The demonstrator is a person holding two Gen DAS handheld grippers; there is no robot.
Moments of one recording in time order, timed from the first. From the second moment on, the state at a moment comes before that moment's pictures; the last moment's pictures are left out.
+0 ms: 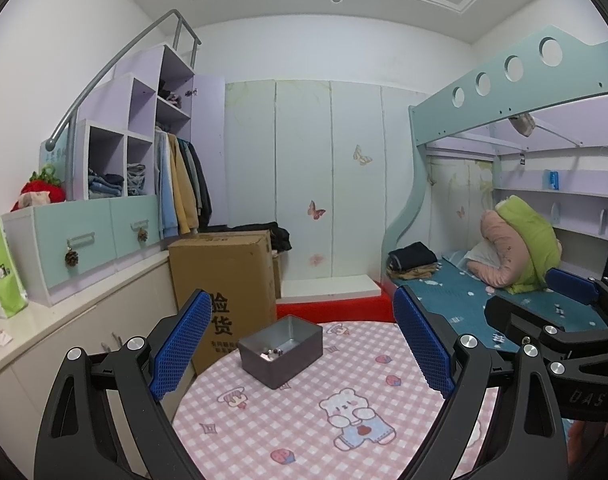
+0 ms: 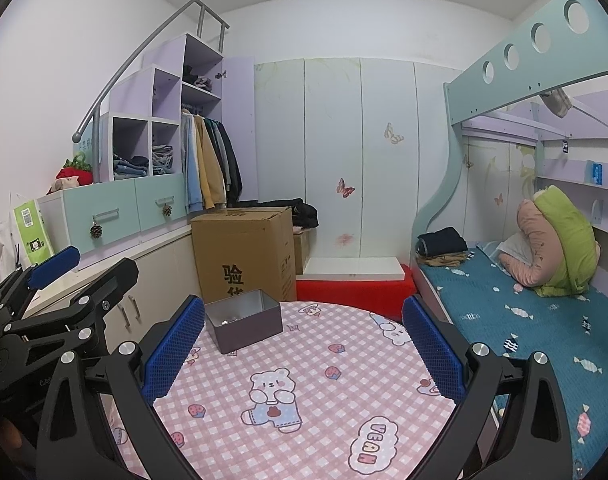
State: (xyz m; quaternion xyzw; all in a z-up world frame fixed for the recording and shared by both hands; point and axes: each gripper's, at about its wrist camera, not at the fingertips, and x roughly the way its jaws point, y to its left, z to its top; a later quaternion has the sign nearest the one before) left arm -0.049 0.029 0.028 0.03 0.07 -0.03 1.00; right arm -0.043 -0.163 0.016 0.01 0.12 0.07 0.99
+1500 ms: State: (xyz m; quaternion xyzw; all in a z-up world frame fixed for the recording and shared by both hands) left arm -0.047 0.027 0.029 0.03 0.05 -0.02 1.00; right arm -0.036 -0.162 0.017 0.01 0.12 0.07 0.99
